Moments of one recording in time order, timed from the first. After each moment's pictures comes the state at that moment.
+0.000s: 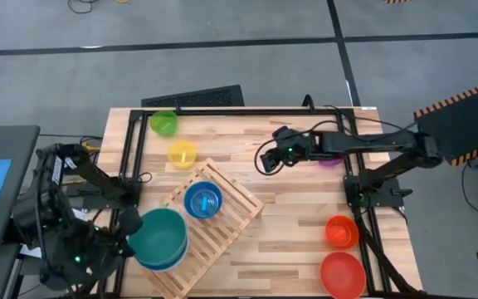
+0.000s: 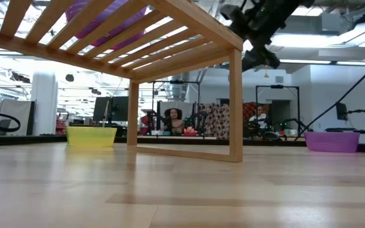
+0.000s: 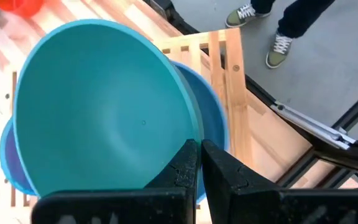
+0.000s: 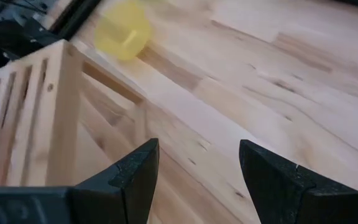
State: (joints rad) left arm -1.08 1.54 2.05 -1.57 -0.33 -0.17; right arm -0.12 1.36 1.05 -0.45 0.21 0.80
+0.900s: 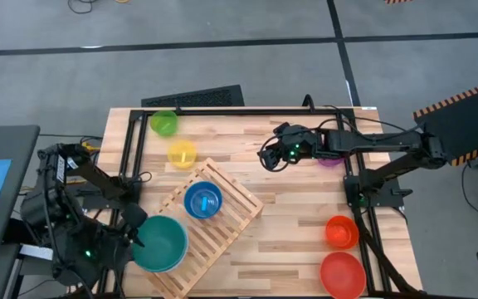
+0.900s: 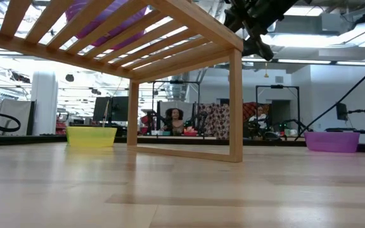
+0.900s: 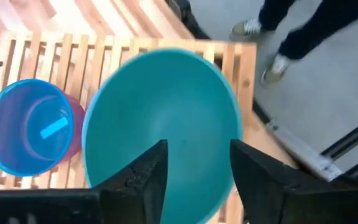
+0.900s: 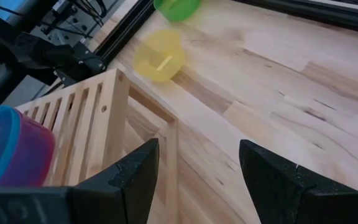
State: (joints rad) left arm -1.02 1.55 2.07 -1.56 -0.30 -0.32; right arm -0.12 1.31 1.06 -0.36 0.18 0.76
